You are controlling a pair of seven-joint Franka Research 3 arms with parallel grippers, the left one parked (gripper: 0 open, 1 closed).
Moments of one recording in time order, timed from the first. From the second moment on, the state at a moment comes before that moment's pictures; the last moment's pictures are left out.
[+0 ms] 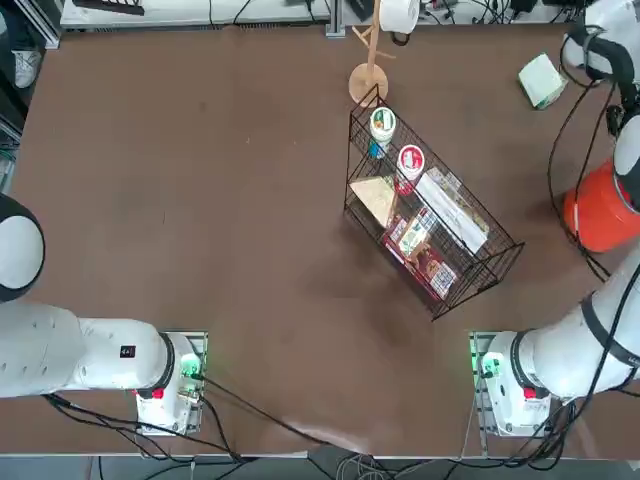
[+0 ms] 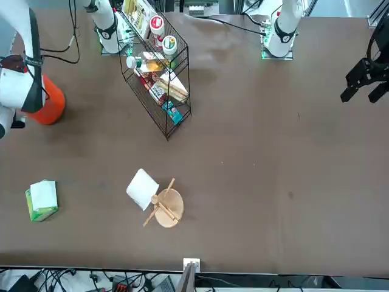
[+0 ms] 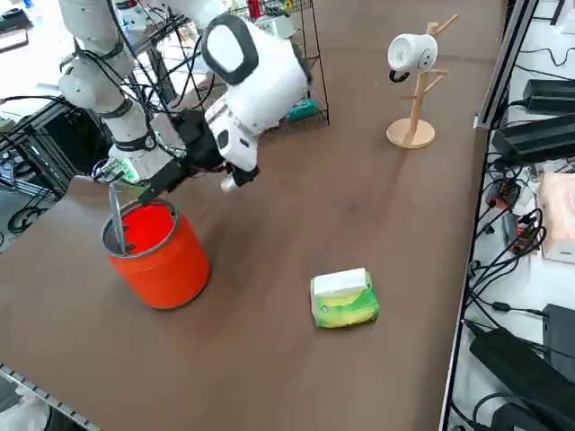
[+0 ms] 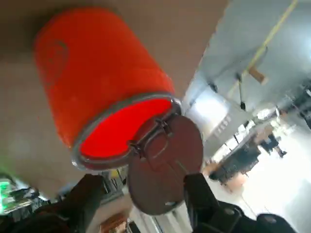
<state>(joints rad) 0.24 0.35 -0.53 -1.73 -0.57 1.45 -0.21</state>
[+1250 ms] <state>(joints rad) 0.22 0.29 -0.46 -1.34 0.07 1.45 -0.32</state>
